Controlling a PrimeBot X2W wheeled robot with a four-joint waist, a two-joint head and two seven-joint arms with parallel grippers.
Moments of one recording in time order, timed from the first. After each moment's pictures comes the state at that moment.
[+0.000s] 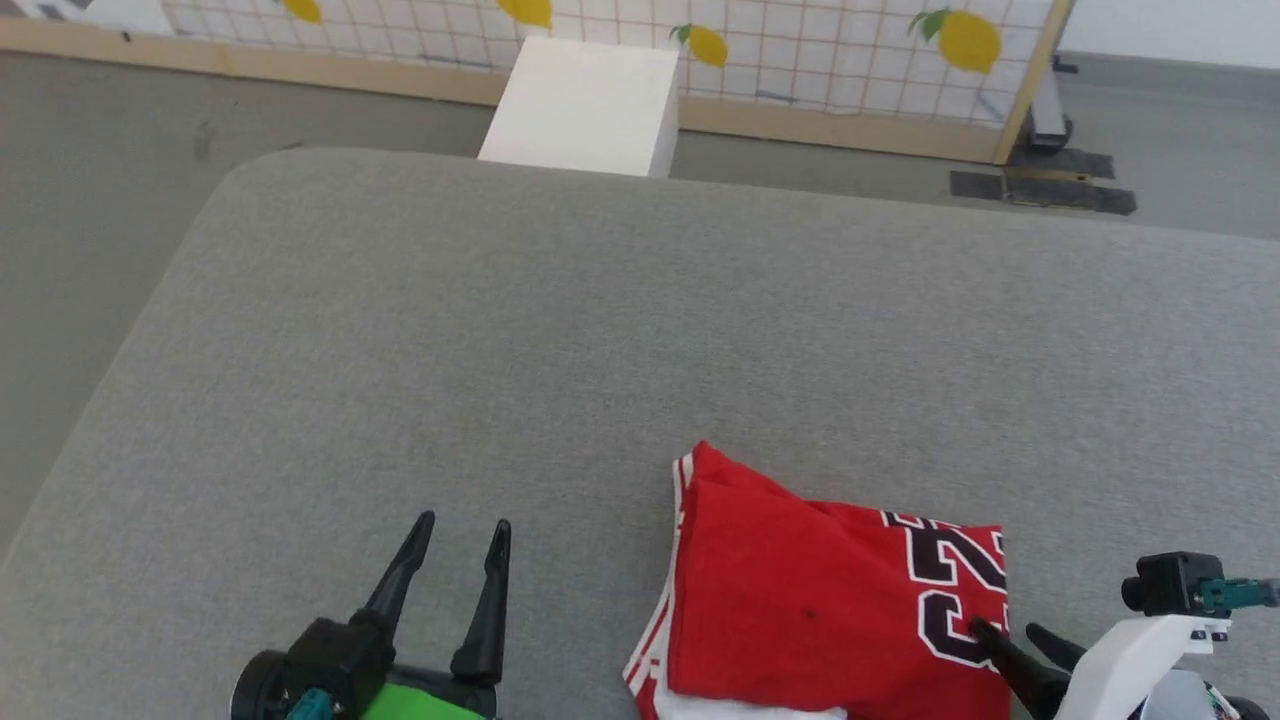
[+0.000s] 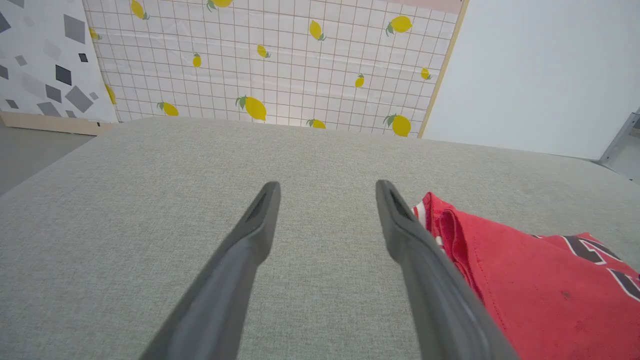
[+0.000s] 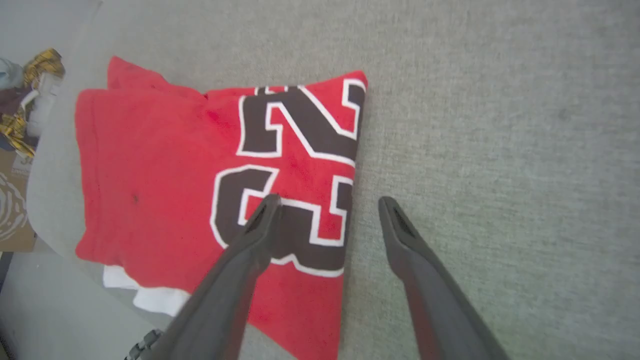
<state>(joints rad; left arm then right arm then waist) 0.13 0.09 -0.15 0.00 -0.19 -0.12 -0.26 0.09 -0.25 0.01 0.10 0.65 0.13 0.50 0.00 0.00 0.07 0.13</state>
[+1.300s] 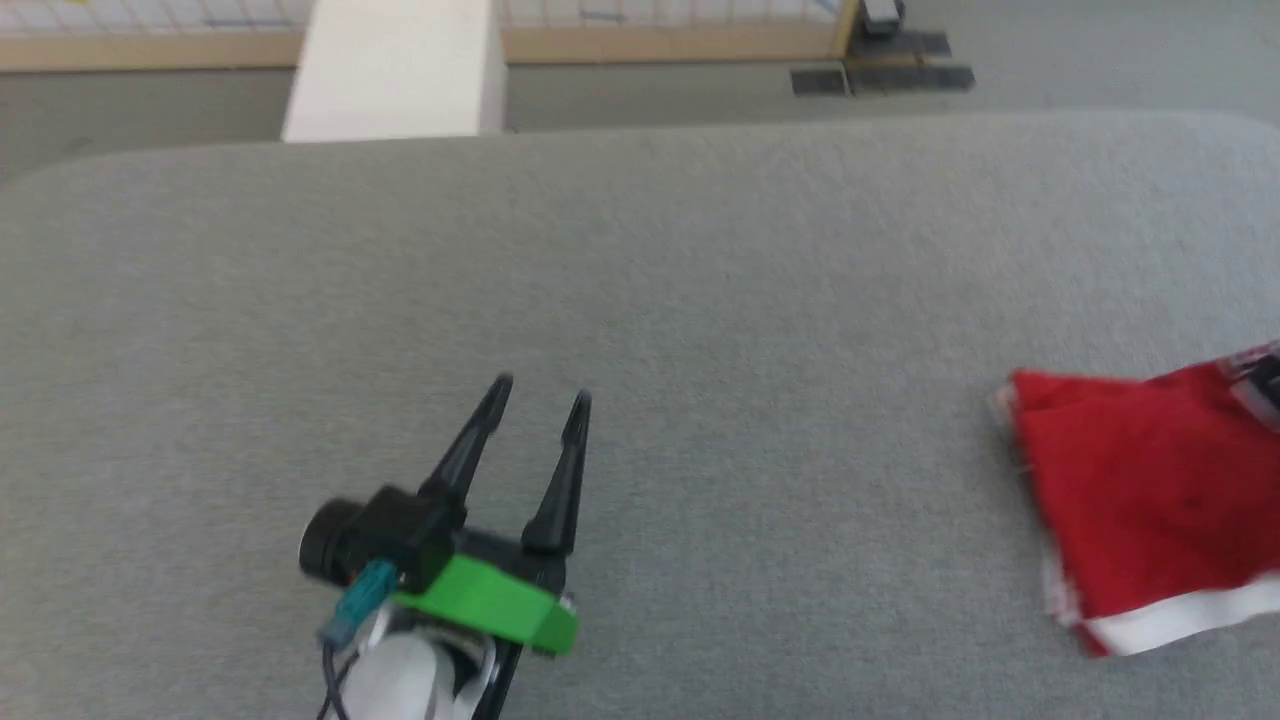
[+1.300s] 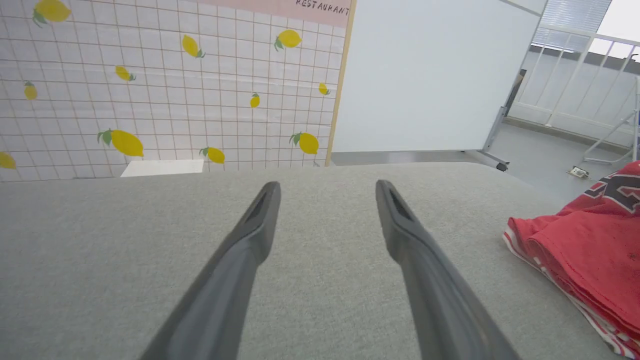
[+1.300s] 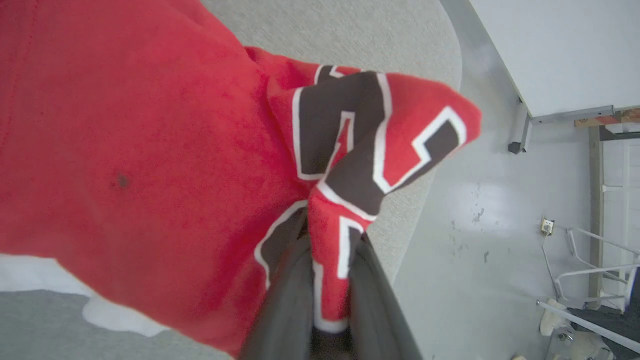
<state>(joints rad) -0.11 0.06 -0.25 0.05 -0.20 -0.12 -0.26 -0.28 -0.92 0.36 0.14 0.29 0.13 0.58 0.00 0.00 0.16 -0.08</state>
